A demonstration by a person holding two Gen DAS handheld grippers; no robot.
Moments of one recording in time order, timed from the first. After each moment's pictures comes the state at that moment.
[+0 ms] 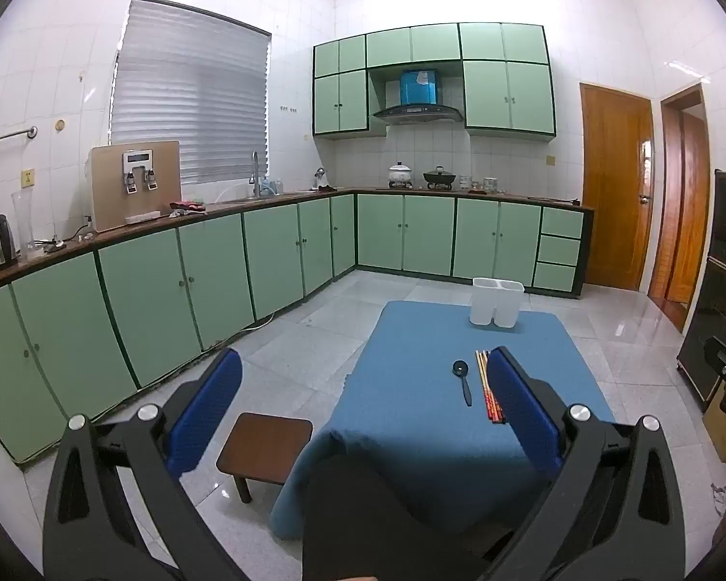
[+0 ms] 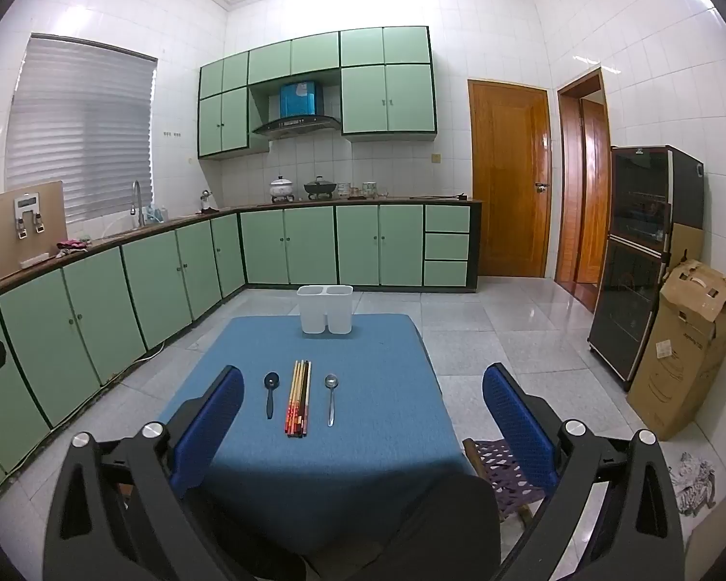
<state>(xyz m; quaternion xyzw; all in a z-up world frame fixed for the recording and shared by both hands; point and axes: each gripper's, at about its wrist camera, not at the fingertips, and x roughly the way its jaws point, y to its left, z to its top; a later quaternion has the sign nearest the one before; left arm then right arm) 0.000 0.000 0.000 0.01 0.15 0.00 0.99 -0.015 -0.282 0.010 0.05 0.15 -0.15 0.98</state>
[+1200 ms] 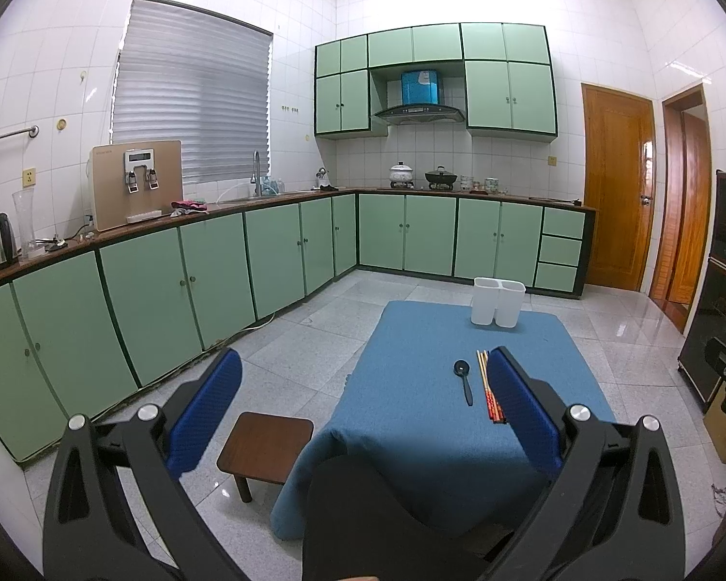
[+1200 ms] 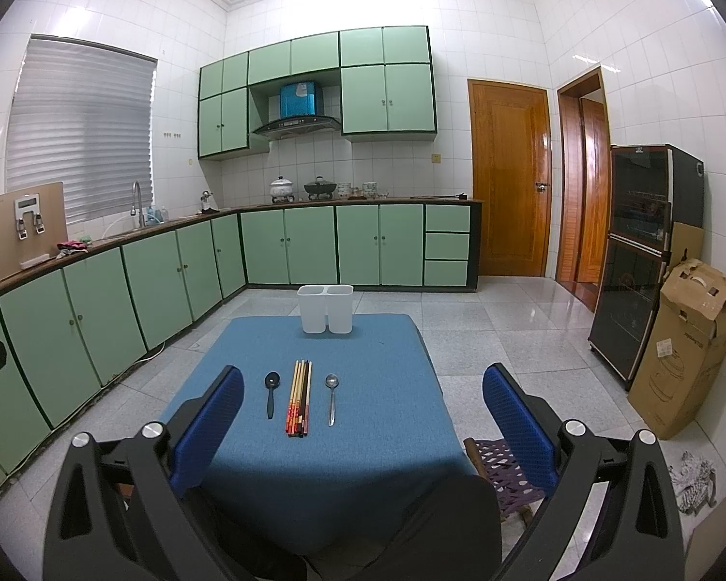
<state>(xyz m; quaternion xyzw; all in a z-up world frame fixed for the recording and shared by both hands) -0.003 -0.001 0.001 0.01 0.15 0.00 0.99 -0.014 -0.282 0.009 0.05 0.15 -0.15 0.98</state>
